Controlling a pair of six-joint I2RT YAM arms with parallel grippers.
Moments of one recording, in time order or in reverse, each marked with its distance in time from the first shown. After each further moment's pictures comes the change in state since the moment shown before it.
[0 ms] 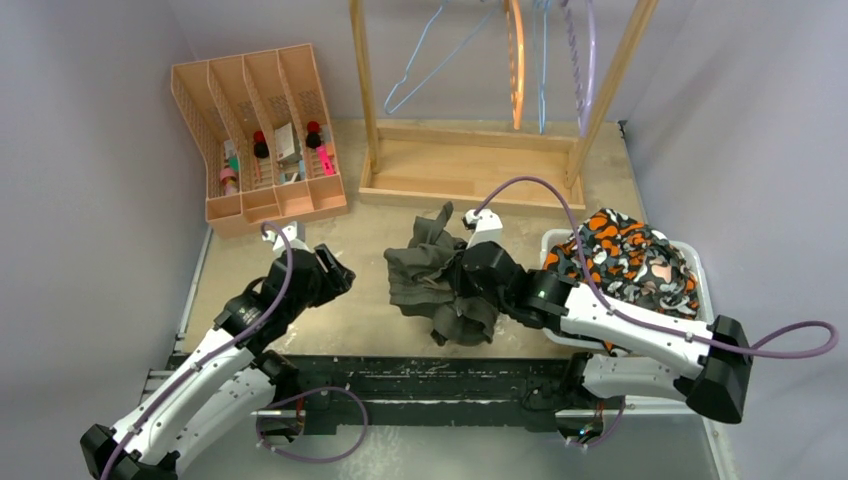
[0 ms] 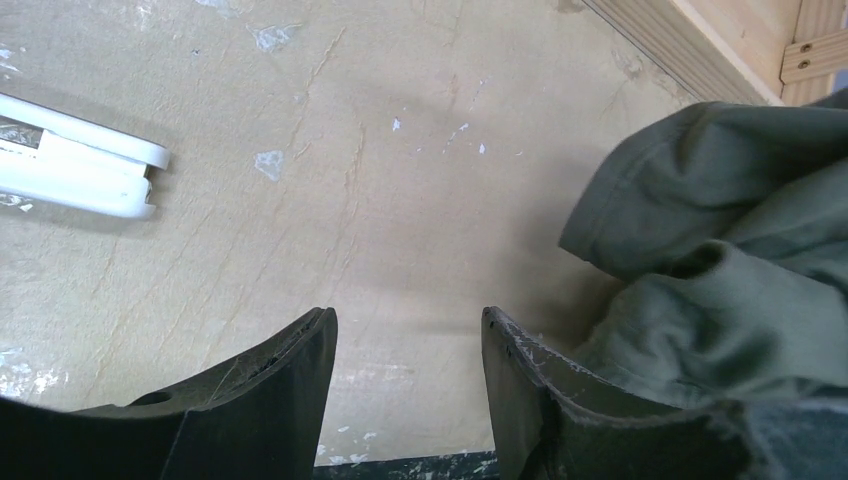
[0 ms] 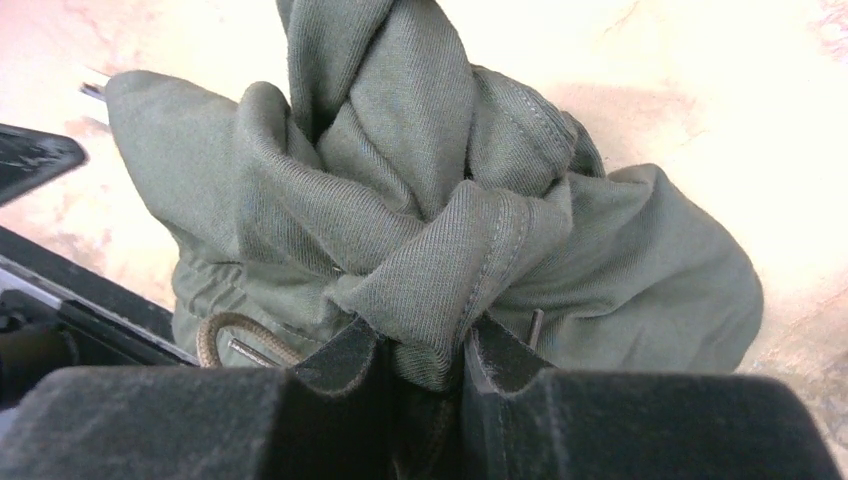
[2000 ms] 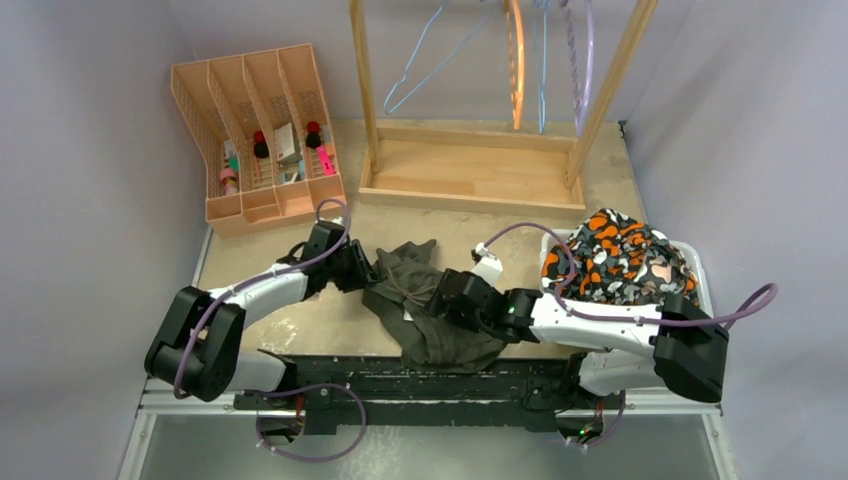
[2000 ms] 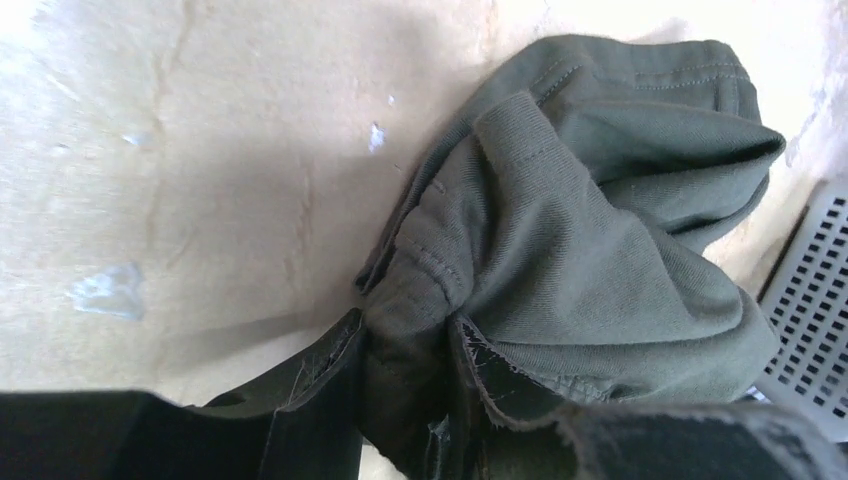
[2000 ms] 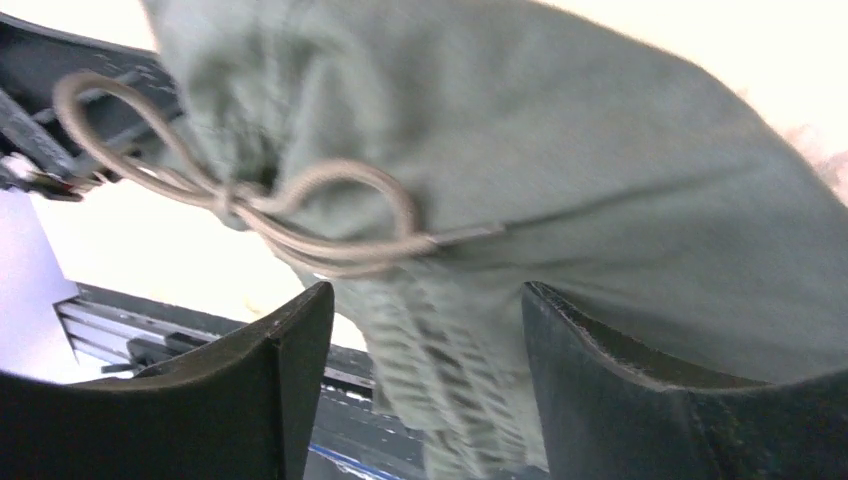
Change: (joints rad) left arm 0.200 0.708 -0.027 0.504 0.439 0.155; right arm 0.066 0.154 -0.218 0.110 -0.093 0.647
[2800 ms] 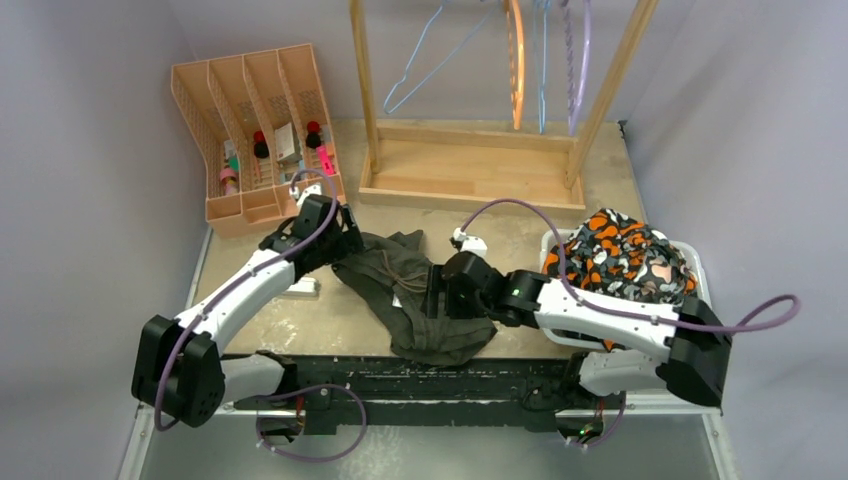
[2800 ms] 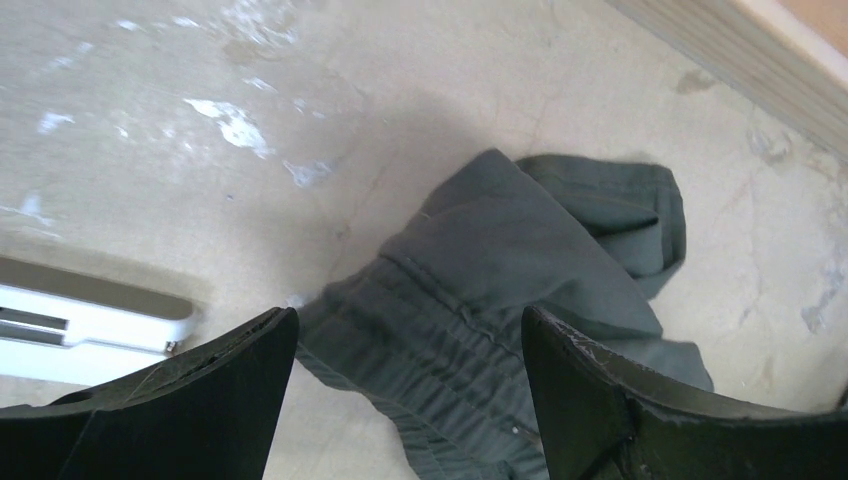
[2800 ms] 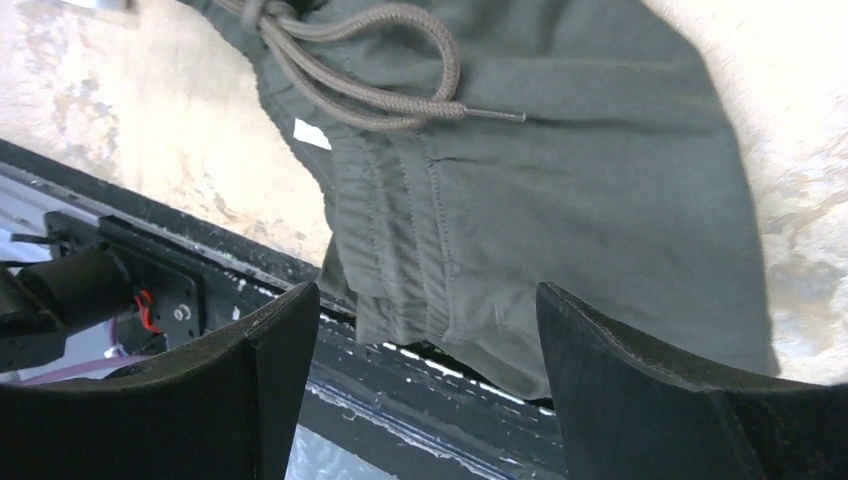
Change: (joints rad) left arm -0.007 -0.121 0.249 -0.342 -0.358 0.032; right arm -0.061 -0.034 0.203 -0.202 -0.161 -0.383
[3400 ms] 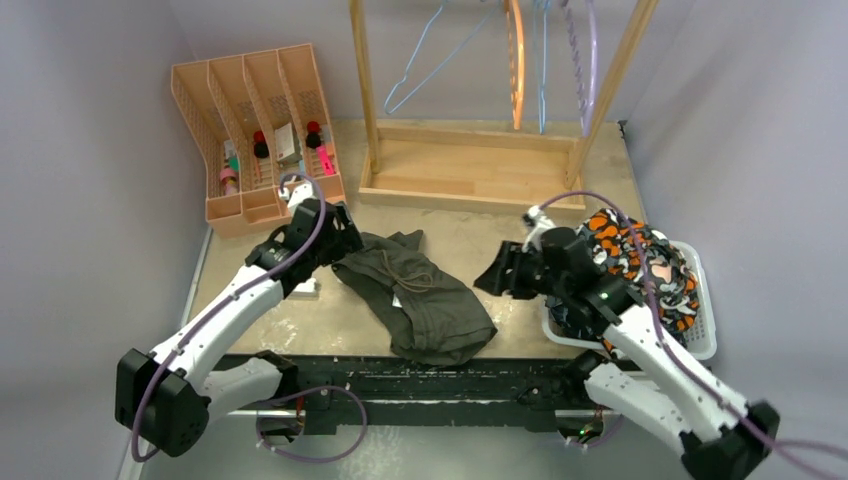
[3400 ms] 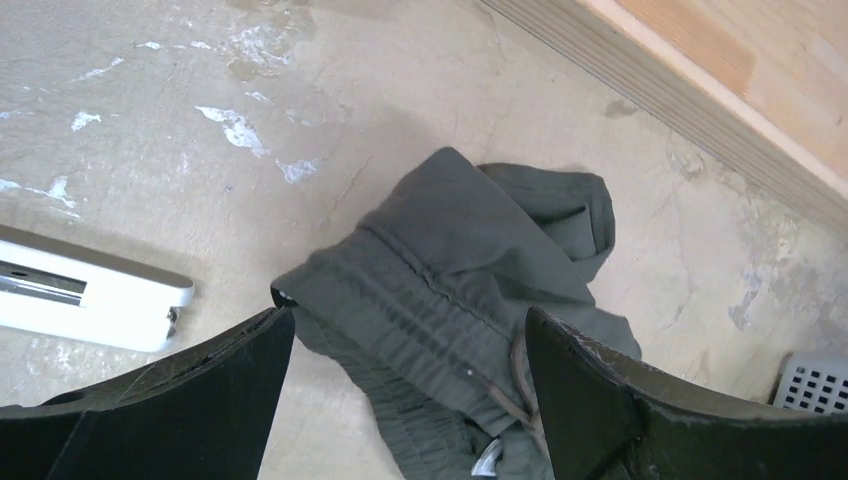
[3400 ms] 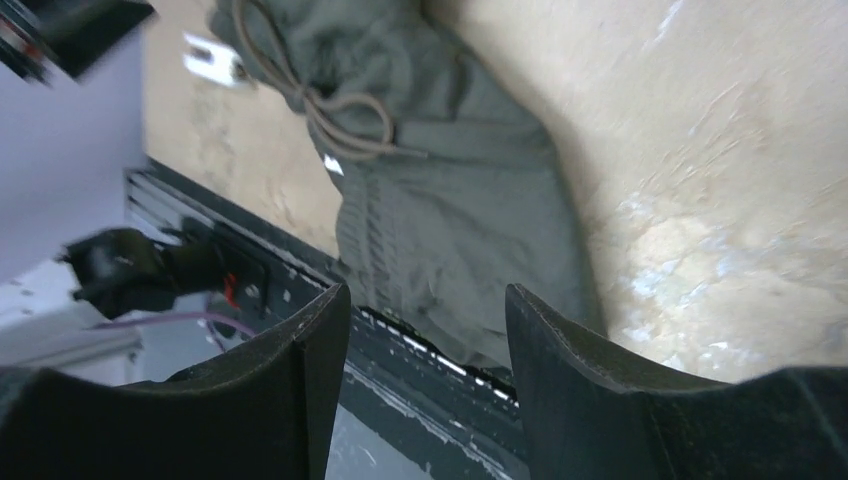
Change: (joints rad) left arm -0.098 -0.163 0.009 -0.069 -0.133 -0.074; right arm -0.589 -0.463 -0.128 -0.090 -0.475 -0.272
